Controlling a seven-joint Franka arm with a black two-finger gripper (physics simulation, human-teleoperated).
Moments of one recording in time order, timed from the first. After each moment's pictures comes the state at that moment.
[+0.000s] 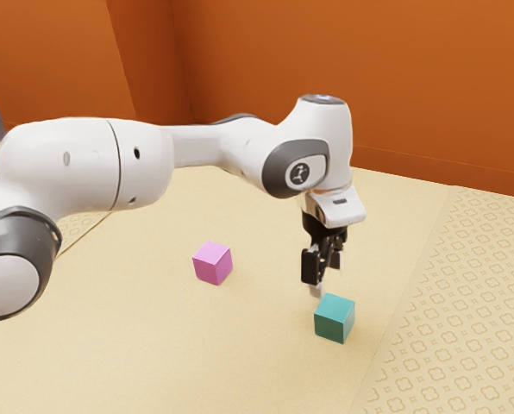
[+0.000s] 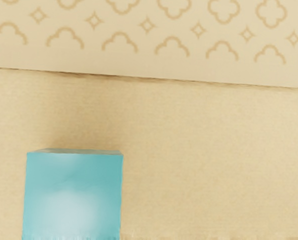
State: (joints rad) arm -0.41 0.53 -0.07 -1.42 -0.06 1.85 1.08
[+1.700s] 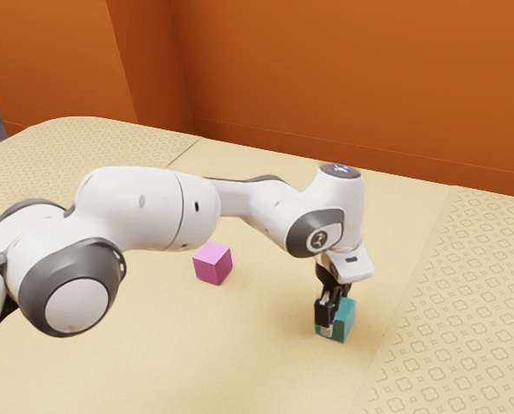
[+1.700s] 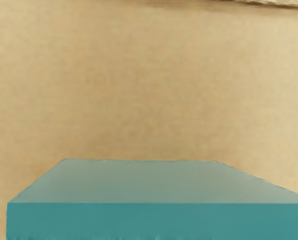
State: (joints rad) arm -0.40 0.80 -0.07 -1.34 0.00 2.02 1.08
